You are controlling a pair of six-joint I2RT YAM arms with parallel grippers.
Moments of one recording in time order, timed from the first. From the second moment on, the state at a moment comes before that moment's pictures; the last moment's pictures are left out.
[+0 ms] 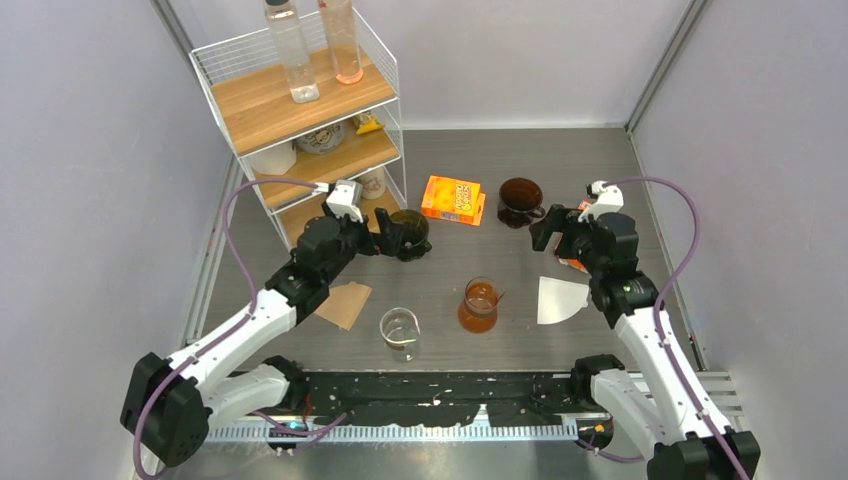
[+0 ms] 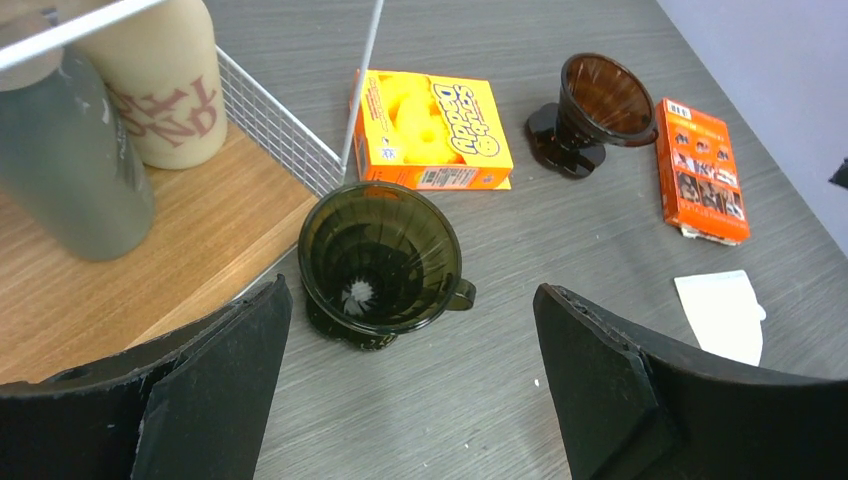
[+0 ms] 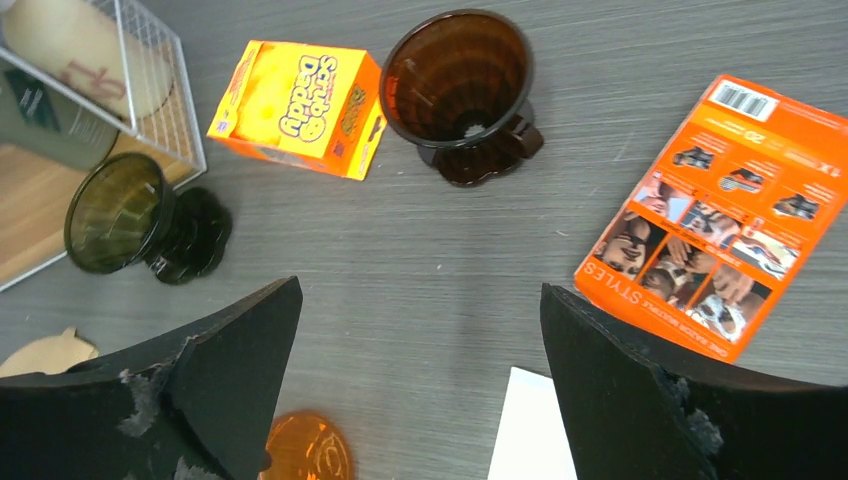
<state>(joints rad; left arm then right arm) -0.57 1.03 0.64 0.19 -0.09 -0.33 0.13 0.77 0.62 -0.21 -0.05 0.30</state>
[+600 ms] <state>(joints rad) -0.57 1.03 0.64 0.17 -0.06 -0.28 0.10 1.29 0.90 -0.30 -0.37 -0.54</state>
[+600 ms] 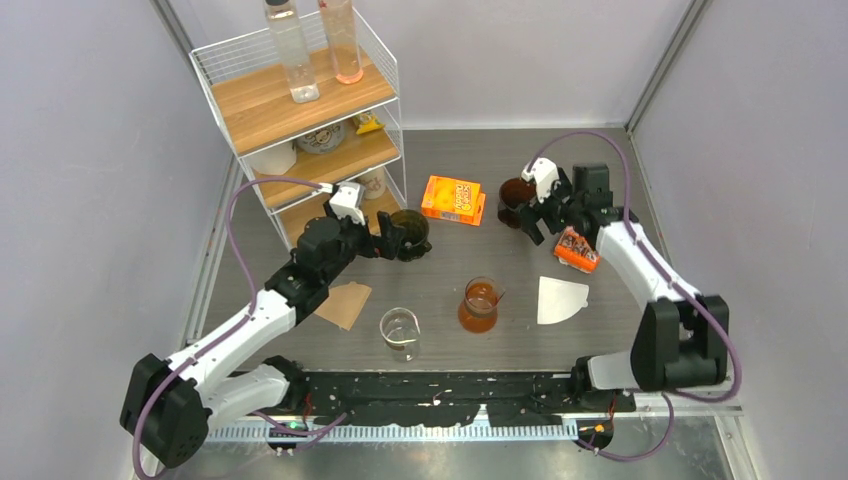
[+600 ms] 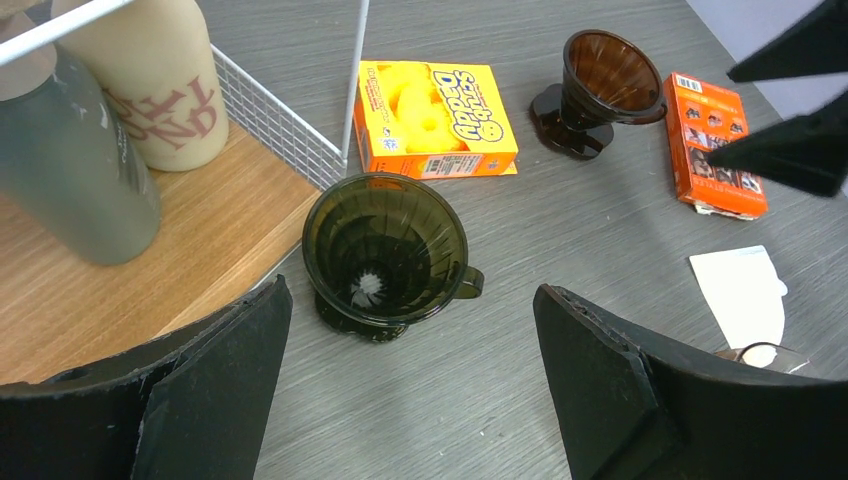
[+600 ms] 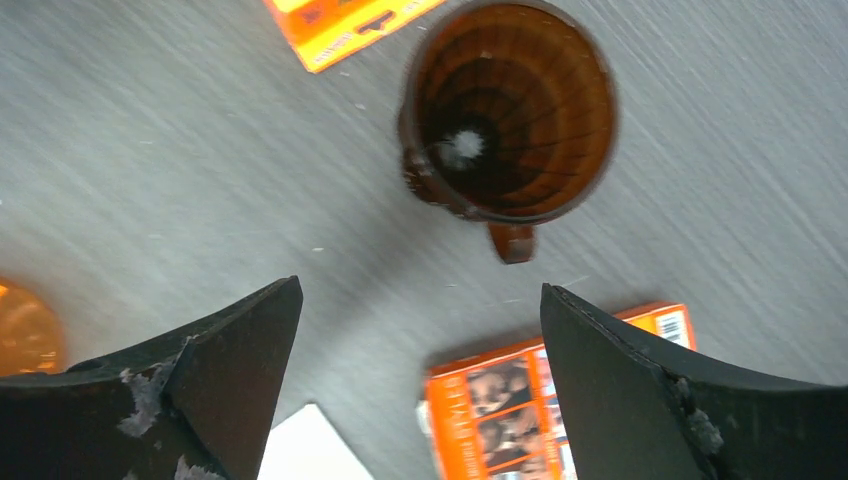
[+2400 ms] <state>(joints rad) -0.57 1.04 0.64 0.16 -0.10 -0.29 -0.02 1.87 1.37 -0.60 -0.47 -0.76</state>
